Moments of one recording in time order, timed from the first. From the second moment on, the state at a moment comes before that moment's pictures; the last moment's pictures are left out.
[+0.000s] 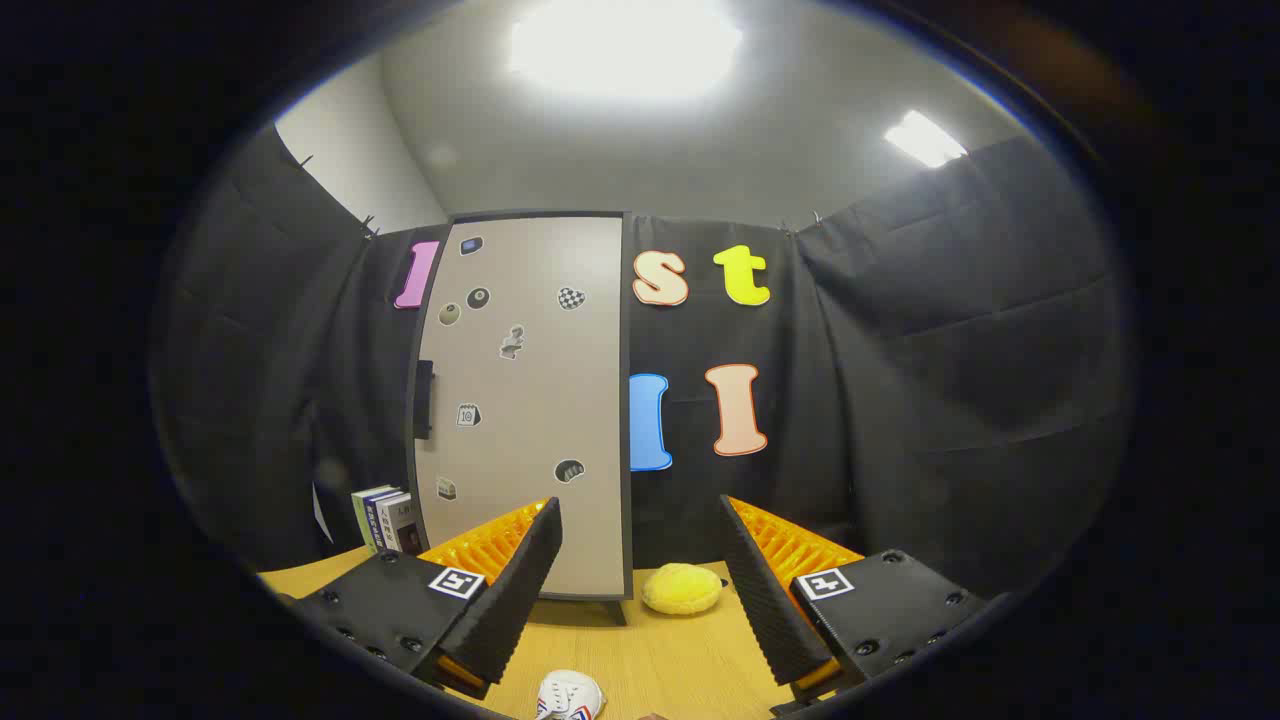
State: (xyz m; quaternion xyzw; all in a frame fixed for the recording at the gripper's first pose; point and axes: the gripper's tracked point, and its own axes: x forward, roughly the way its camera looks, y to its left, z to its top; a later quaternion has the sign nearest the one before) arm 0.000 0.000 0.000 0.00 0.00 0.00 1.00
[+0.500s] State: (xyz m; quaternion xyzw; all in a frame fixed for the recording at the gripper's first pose) arm 0.006 0.005 -0.002 0.00 0.01 0.01 1.00
